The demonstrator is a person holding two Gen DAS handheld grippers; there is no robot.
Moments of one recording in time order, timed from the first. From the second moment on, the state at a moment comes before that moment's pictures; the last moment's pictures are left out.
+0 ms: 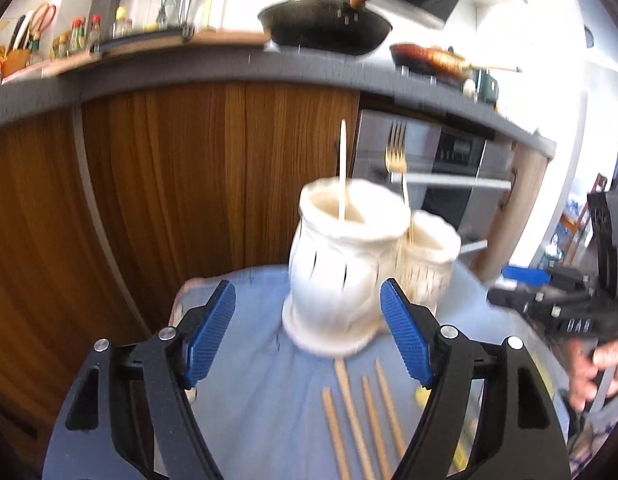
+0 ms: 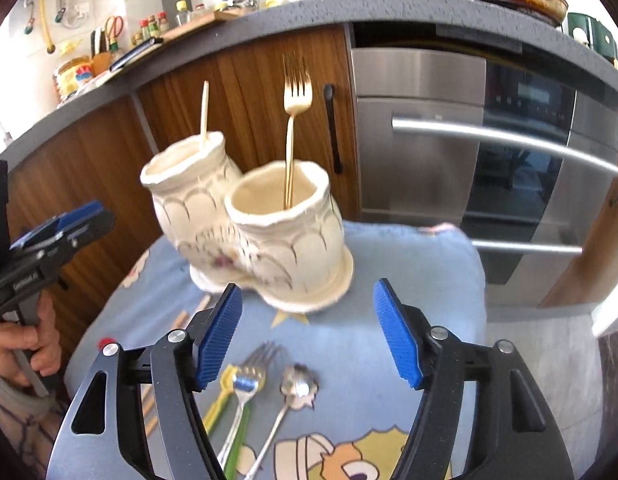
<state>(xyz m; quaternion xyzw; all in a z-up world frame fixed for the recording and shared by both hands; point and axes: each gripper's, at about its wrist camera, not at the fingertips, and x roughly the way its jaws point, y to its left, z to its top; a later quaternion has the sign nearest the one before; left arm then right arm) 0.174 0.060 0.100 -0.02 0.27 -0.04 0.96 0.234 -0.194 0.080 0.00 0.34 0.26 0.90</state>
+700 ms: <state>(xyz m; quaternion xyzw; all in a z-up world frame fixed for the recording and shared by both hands) 0.159 0.044 0.009 0.07 0.44 -0.11 0.89 0.194 -0.184 0.008 -0.07 0.44 0.28 0.85</state>
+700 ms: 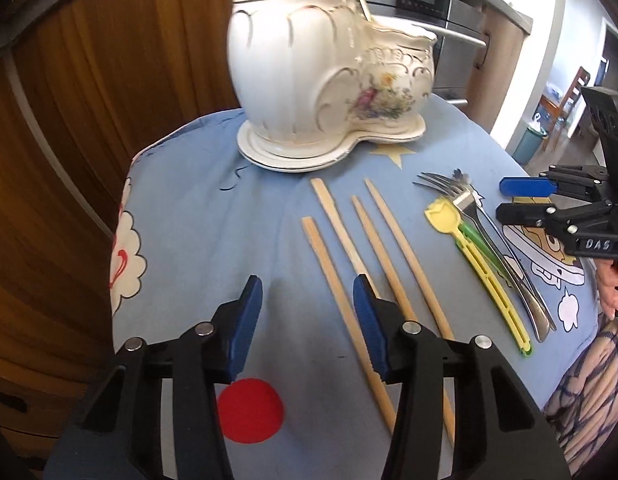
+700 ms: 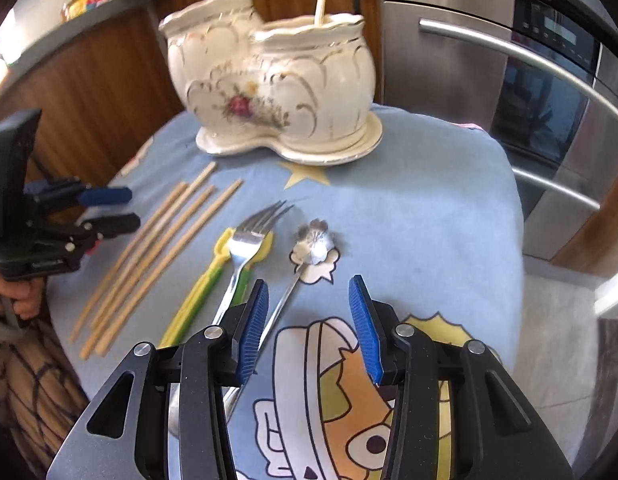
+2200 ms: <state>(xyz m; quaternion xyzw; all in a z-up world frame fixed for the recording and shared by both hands) 0.158 0.036 0.006 0.17 0.52 -0.16 0.82 0.234 -0.200 0.002 -0.13 0.46 0.27 0.84</state>
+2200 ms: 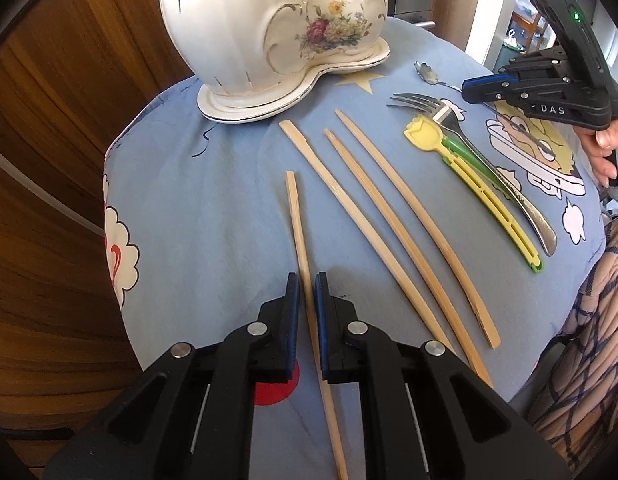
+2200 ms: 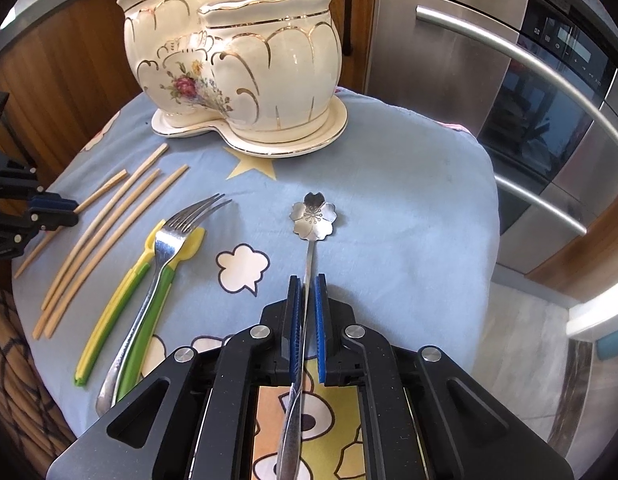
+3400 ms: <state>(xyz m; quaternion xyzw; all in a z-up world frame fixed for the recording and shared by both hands) 0.158 0.078 0.056 0.10 0.45 -0.14 0.88 0.232 -0.214 0.038 -0.08 0.41 0.27 0.87</state>
